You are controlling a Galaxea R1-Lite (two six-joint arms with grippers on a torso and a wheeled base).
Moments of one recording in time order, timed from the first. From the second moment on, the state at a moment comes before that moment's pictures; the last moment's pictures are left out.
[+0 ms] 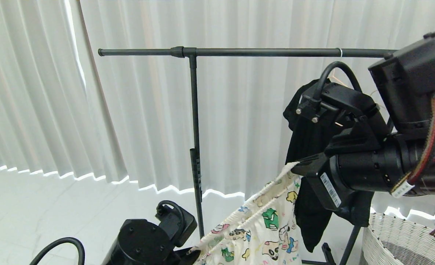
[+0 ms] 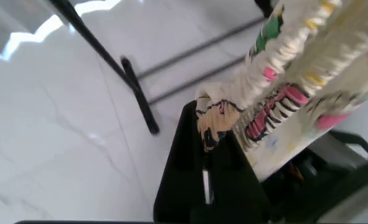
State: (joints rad) left arm -0.88 1.61 -0.37 -0.52 0.21 -0.12; right arm 0.98 1.52 -1.34 0.45 -0.26 0.01
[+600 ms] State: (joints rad) left arm -0.80 1.41 -1.12 0.34 0.01 -0.06; right arm 0.91 1.38 -1.33 0.58 -0.26 0.00
